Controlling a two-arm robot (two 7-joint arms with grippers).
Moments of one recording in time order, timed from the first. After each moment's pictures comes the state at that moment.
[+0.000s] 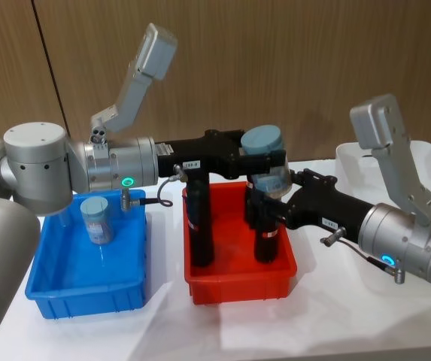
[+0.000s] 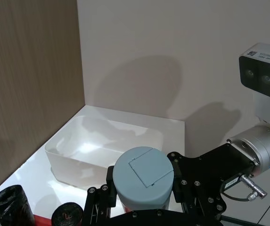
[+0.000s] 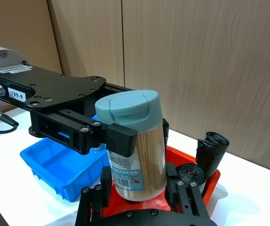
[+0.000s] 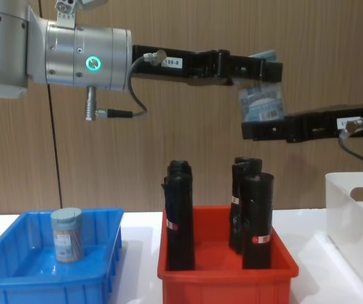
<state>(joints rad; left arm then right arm) -0.85 0.20 0.38 -1.08 -0.37 0.38 -1.07 0.31 0.29 -0.26 -1.71 0.26 0.44 0.43</state>
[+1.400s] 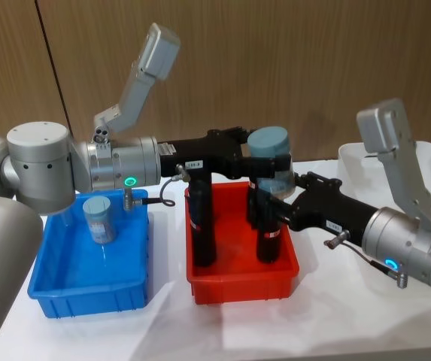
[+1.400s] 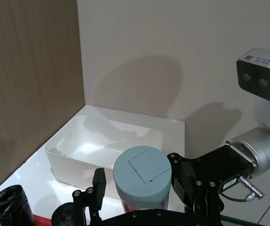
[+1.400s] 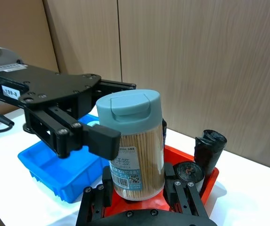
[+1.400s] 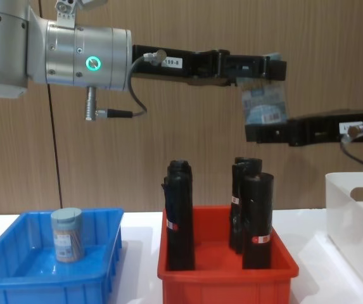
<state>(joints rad) -0.85 0.20 0.38 -1.08 -0.37 0.38 -1.07 0.30 0.30 -0.27 -1.70 0.29 0.42 0.40</state>
